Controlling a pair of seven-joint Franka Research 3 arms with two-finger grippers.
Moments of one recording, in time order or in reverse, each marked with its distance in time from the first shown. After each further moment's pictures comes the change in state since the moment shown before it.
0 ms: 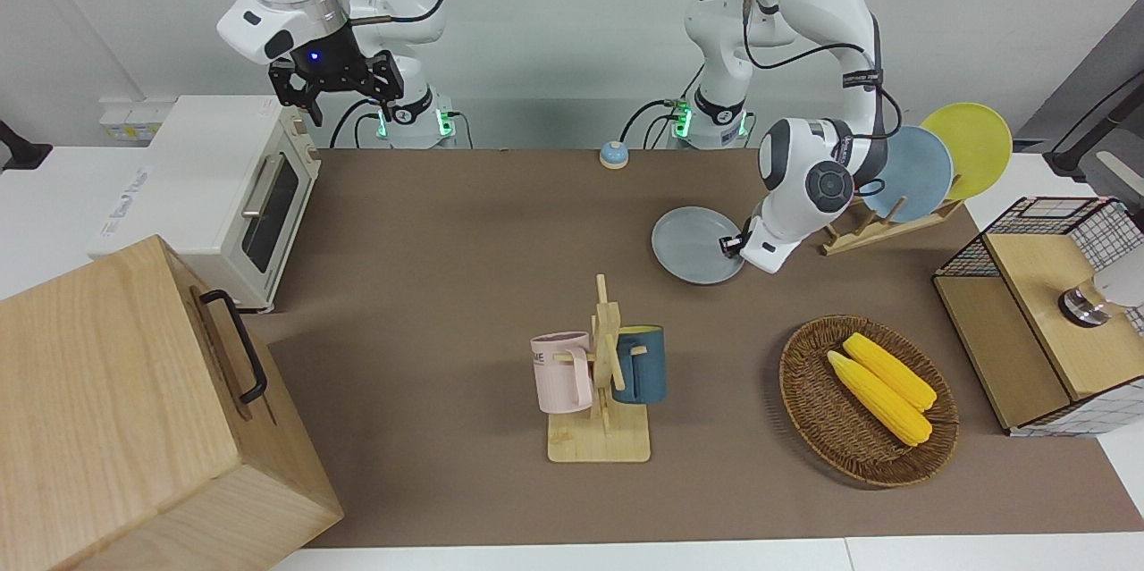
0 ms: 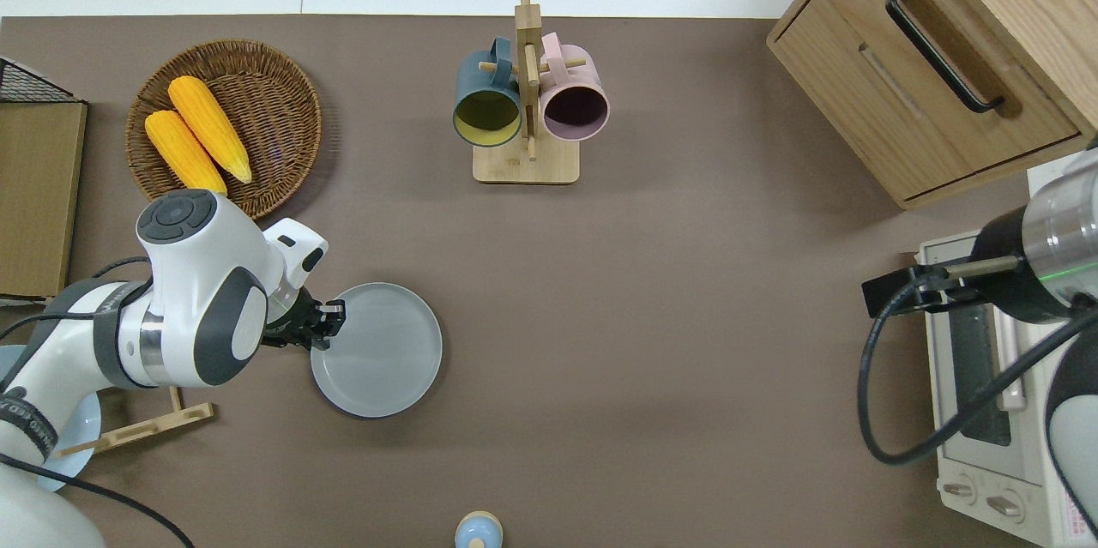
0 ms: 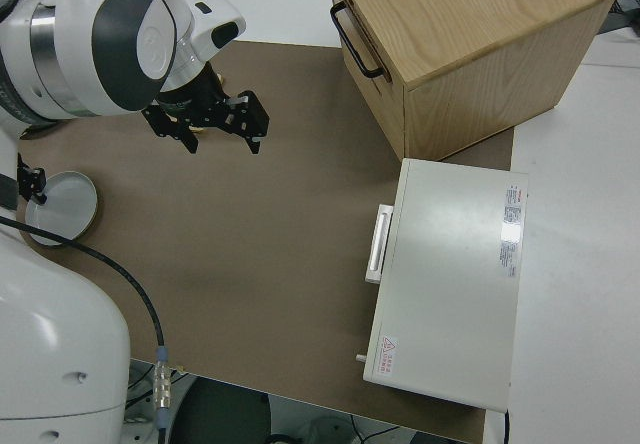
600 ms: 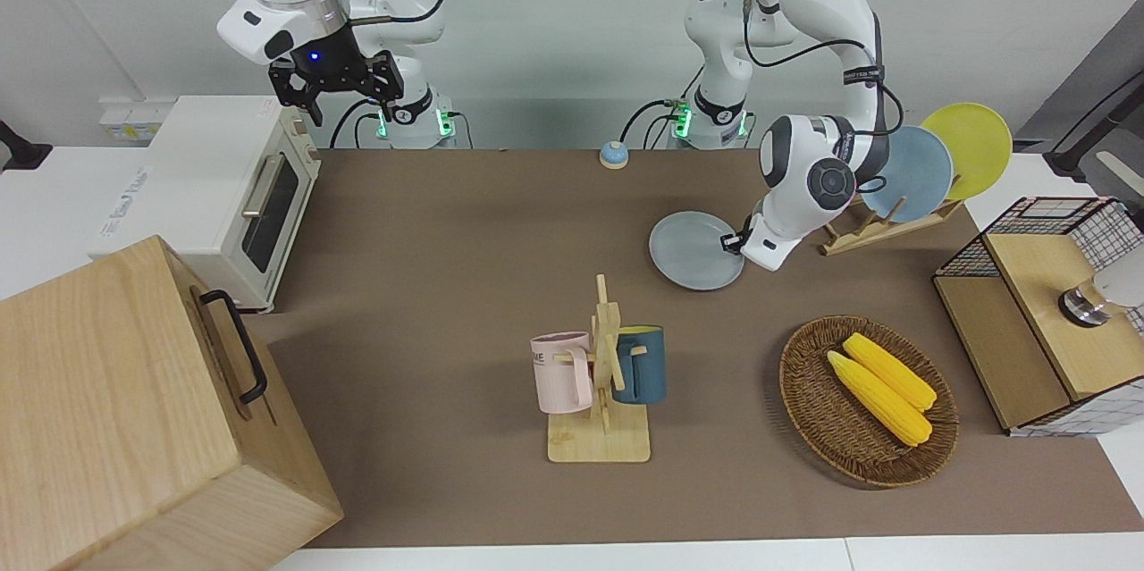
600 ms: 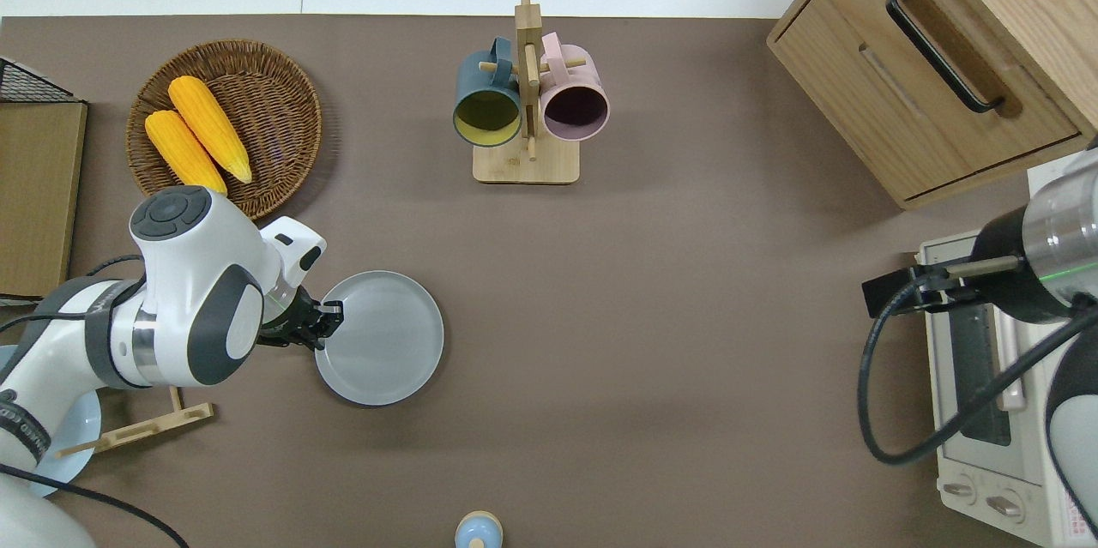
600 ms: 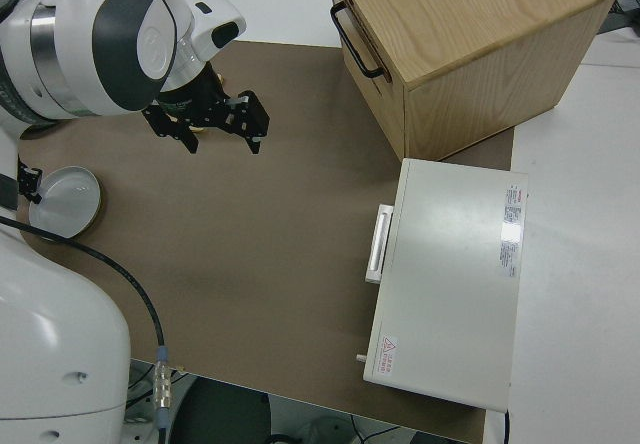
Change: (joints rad) left arm -0.001 -0.013 0.001 0.014 -0.006 -0.028 0.000; right arm 0.000 0.000 0.000 0.000 0.000 0.000 0.000
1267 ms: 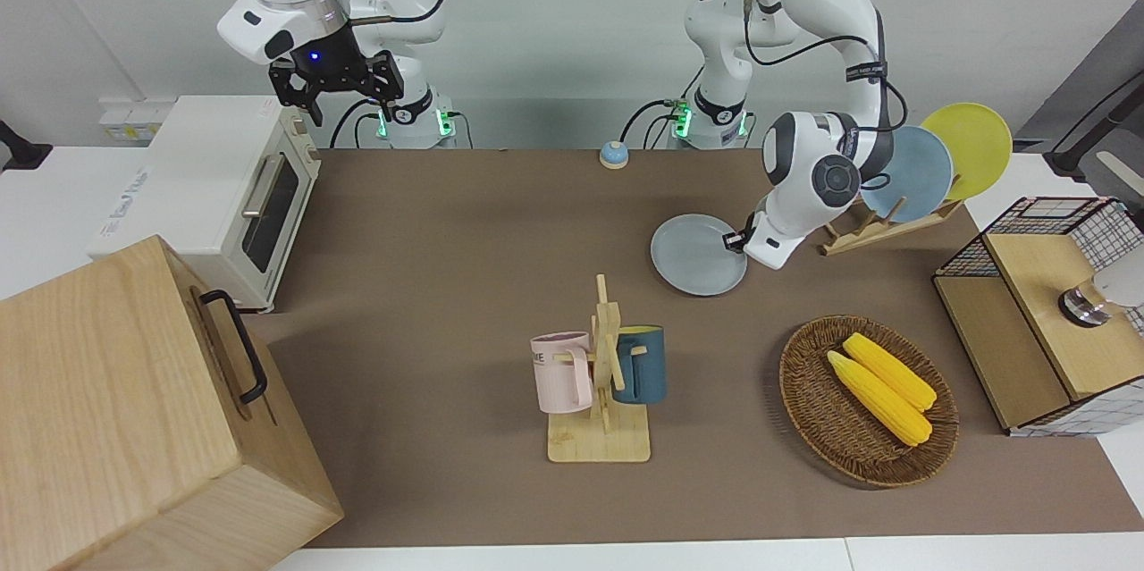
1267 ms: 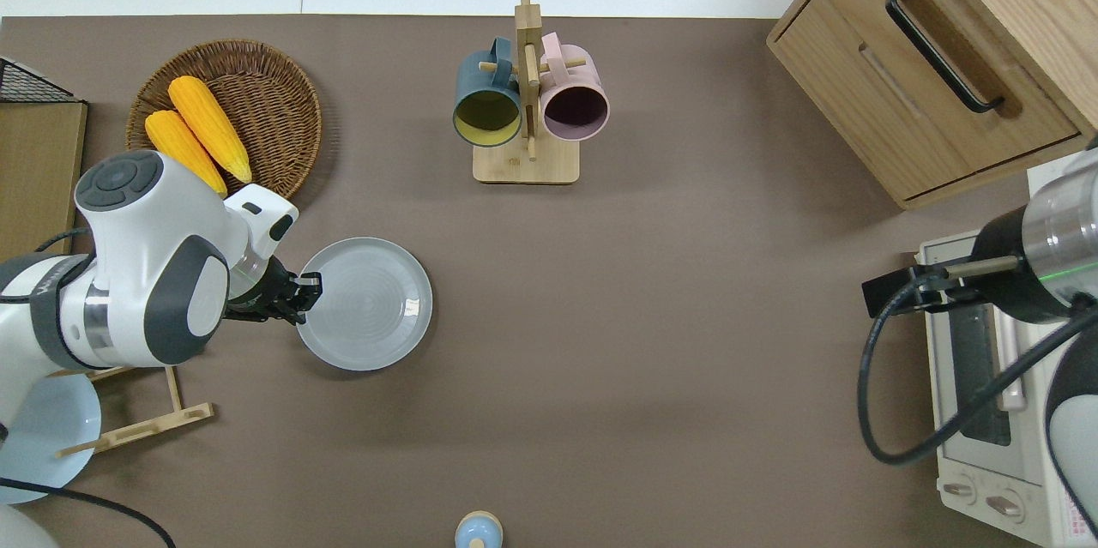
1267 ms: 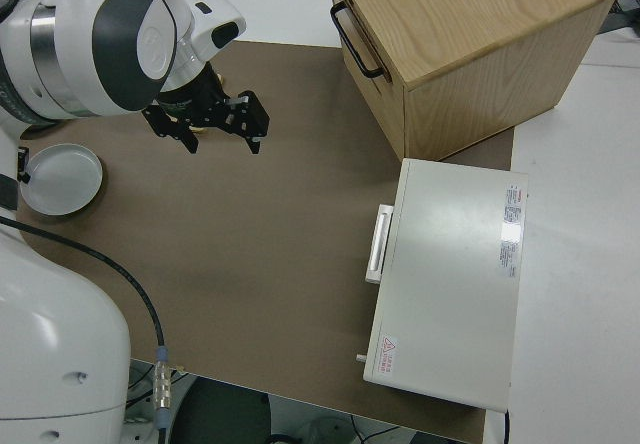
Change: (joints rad) left arm 0.000 -0.005 0.029 0.112 0.001 -0.071 -0.002; right arm 0.000 0.000 0.000 0.000 0.000 0.000 0.000
